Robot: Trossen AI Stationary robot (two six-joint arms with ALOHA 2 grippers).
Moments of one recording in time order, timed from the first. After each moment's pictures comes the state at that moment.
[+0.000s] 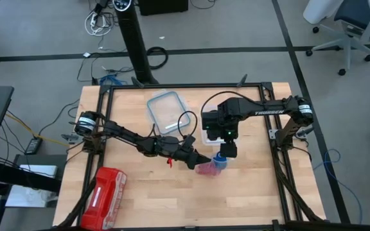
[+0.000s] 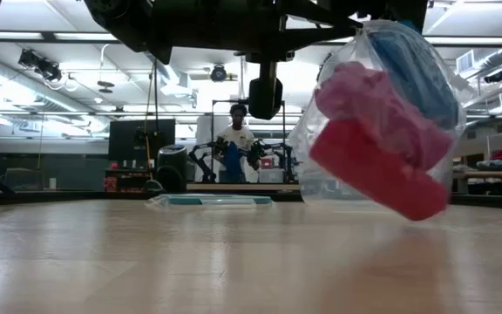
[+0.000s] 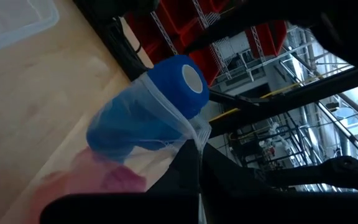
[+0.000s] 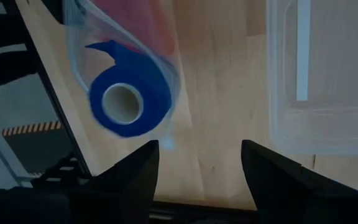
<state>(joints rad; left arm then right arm) -0.18 1.86 1.03 0.74 0.01 -1.11 0.02 1.71 1.69 -1.56 -0.27 0.16</state>
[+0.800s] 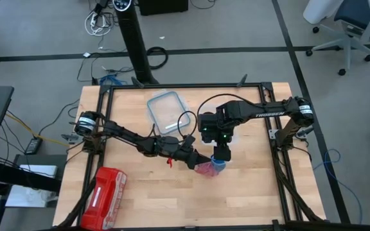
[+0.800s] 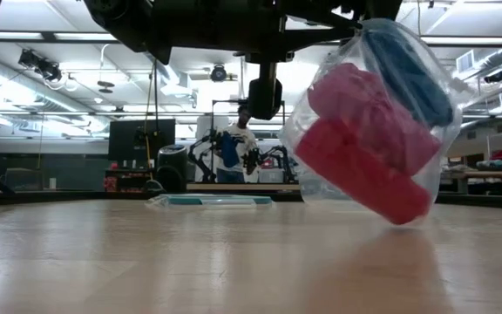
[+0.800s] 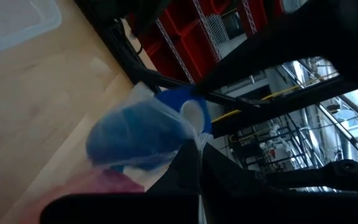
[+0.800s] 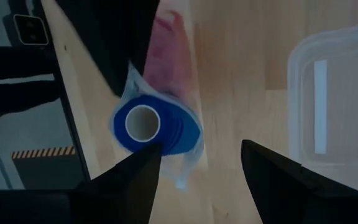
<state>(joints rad) -0.18 1.86 1.03 0.74 0.00 -1.11 0.06 1.71 1.66 -1.36 -0.29 0.21</state>
